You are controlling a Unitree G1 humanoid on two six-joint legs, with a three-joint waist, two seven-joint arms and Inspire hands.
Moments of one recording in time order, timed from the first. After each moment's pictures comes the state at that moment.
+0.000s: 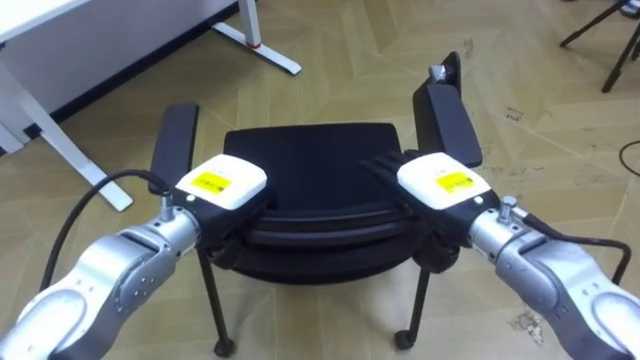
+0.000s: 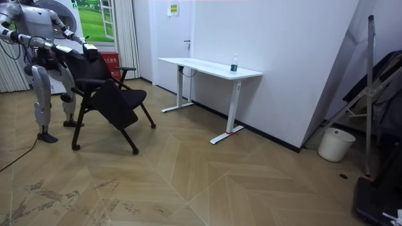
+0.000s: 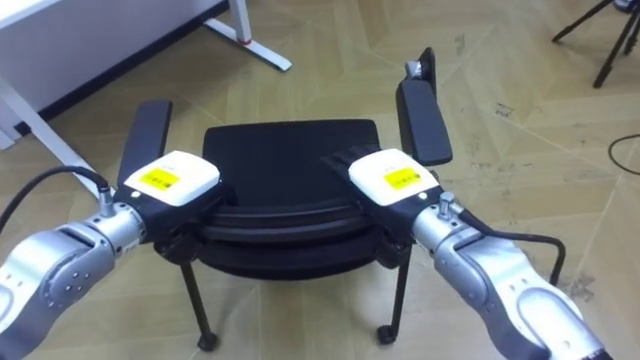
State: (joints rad) left arm -0.10 0.68 -0.41 -0.07 0.86 -0.07 -0.29; right arm -0.10 -0.65 0.42 0.02 -0.83 -0.10 0.15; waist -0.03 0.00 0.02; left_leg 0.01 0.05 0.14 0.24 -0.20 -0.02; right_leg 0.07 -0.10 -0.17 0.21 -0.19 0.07
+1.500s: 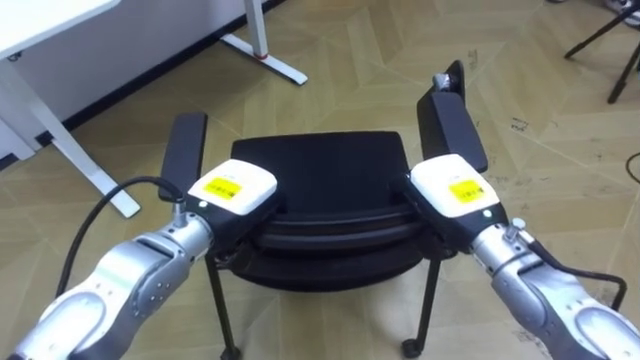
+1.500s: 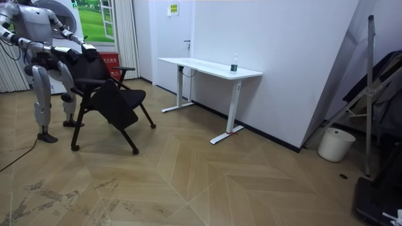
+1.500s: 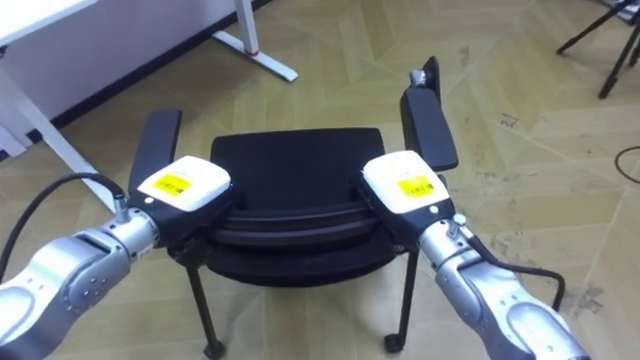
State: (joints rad) left arm -0.16 0.62 -0.48 0.03 0.87 -0.05 -0.23; right arm -0.11 -0.61 0.46 0.23 -0.86 -0.13 -0.18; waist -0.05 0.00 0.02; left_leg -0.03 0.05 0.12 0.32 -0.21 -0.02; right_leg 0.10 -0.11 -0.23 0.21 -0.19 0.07
